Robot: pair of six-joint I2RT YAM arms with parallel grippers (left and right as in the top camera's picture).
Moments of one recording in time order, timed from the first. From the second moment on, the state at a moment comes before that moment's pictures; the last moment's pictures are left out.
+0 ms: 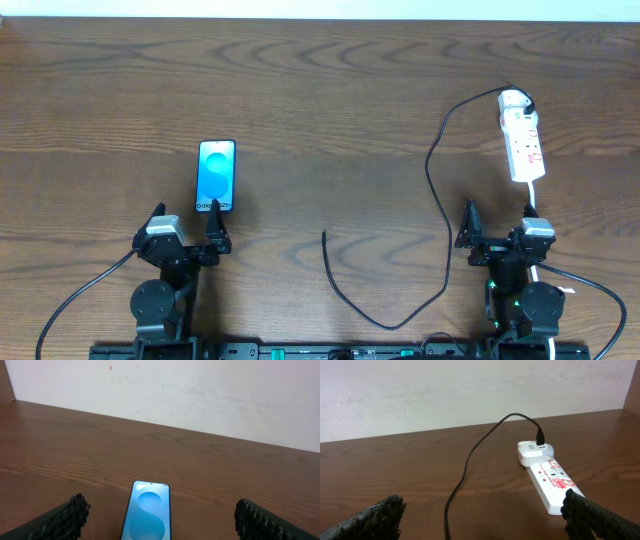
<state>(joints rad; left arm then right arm) 0.05 0.01 0.02 -0.11 0.06 -0.17 -0.02 0.01 0.01 -0.07 0.00 0.13</state>
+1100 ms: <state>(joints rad) 0.05 0.13 0.10 -0.15 0.07 -0.13 -0.02 0.01 0.01 -0.07 0.00 0.13</state>
